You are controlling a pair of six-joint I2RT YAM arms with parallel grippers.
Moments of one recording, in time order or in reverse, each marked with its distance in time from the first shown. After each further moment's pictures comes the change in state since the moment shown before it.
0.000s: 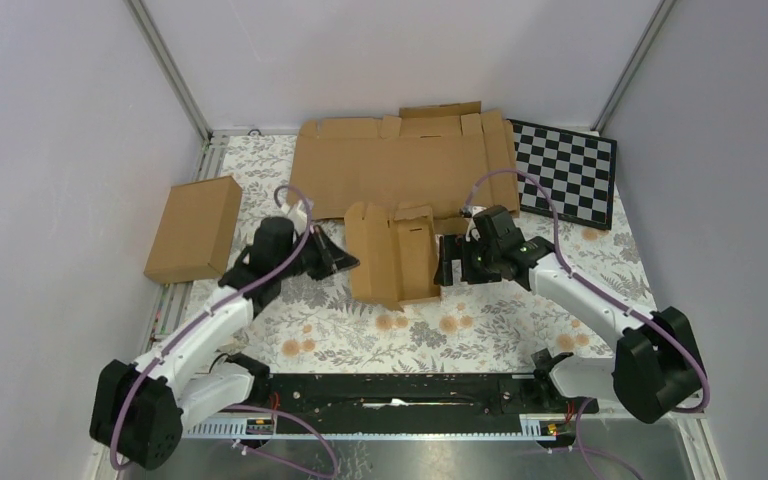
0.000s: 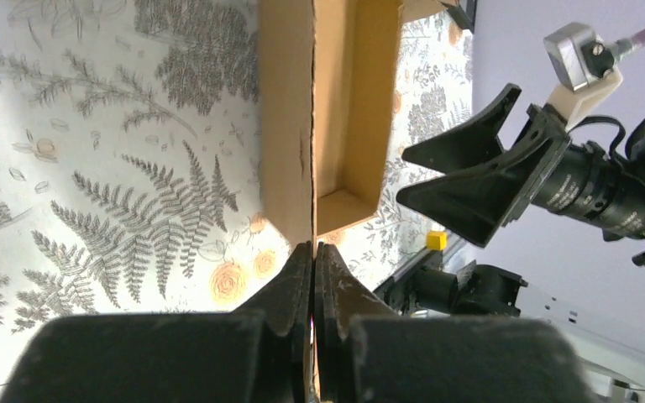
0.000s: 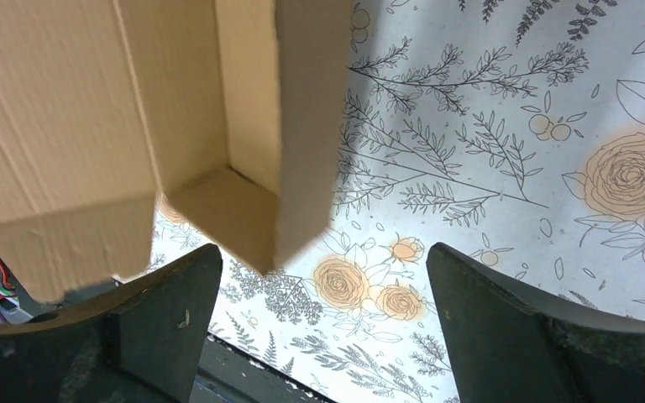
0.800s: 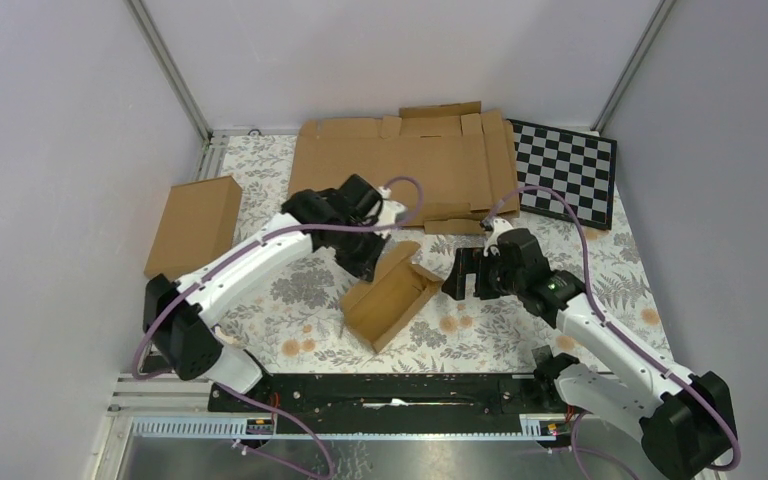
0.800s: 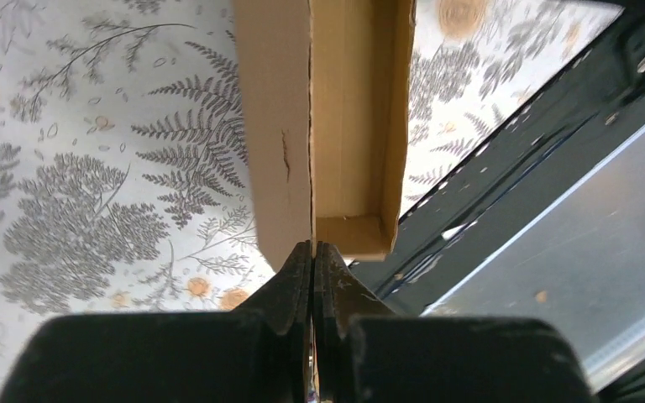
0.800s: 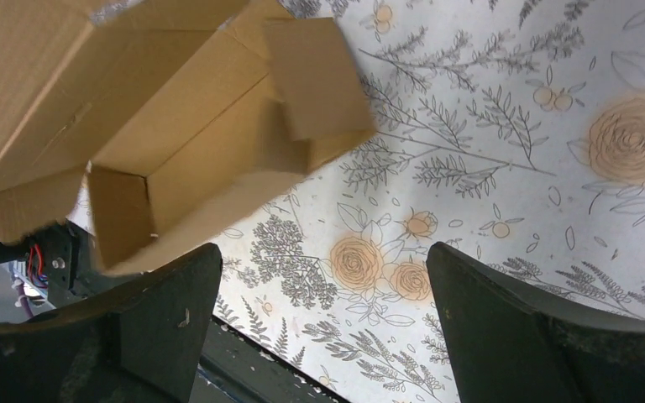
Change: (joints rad) left arm -0.304 0.500 0.910 -1.066 -0.174 0.769; right arm 0.000 -0.319 -0.156 0.041 -0.012 0.037
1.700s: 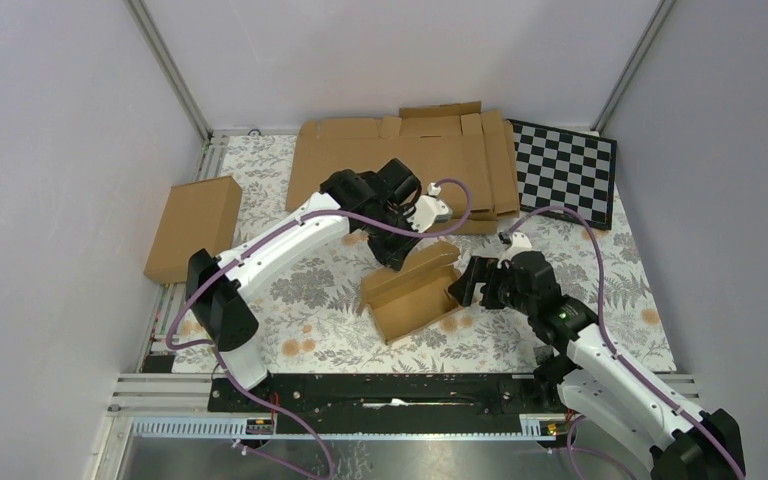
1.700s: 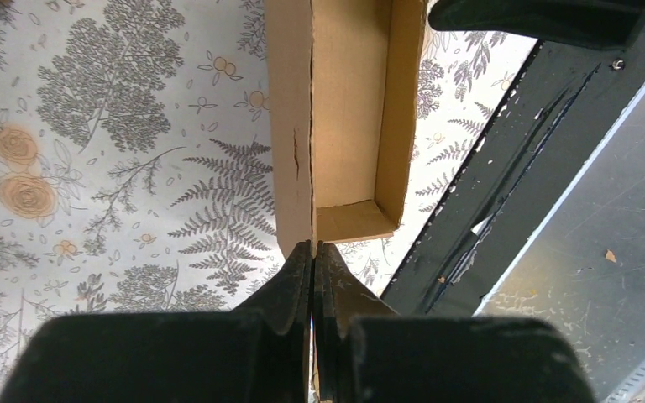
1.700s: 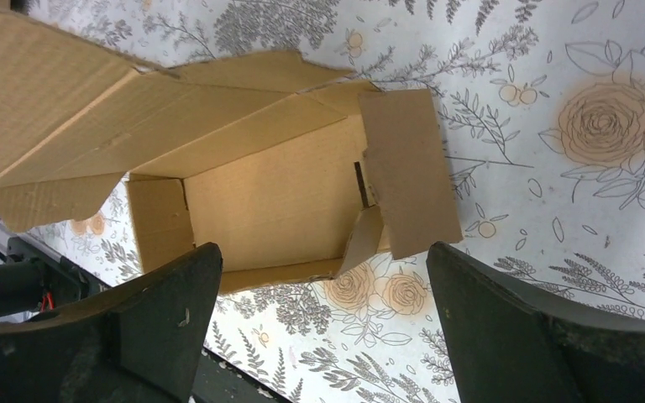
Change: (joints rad) left arm -0.129 0.260 0.329 -0.092 0.038 0.332; right arm 0.000 -0.226 -0.209 0.132 0.094 0.116
